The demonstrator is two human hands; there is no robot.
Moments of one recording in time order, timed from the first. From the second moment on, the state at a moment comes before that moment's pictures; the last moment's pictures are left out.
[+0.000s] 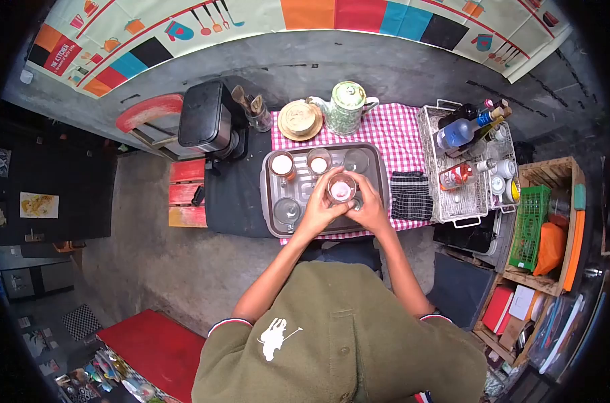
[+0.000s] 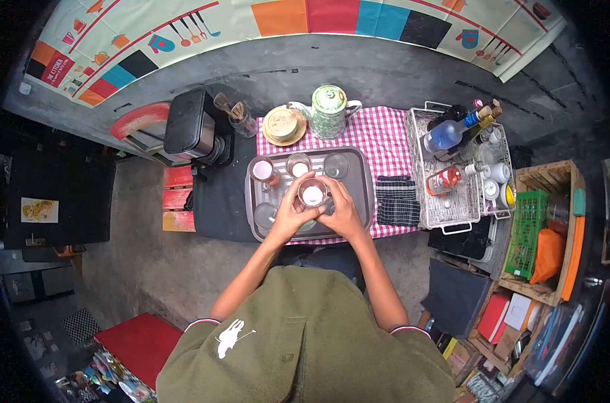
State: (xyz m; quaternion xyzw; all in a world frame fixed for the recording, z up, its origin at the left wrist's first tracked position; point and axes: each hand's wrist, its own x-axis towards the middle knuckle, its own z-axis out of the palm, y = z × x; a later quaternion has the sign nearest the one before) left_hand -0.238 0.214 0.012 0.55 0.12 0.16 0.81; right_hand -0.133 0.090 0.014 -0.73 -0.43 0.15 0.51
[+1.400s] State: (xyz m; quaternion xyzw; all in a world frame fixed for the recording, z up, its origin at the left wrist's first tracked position) left_hand -0.181 0.251 -0.071 0.83 0.37 0.19 0.37; right_hand -0.063 0.100 0.004 -0.73 -0.39 0.16 0.54
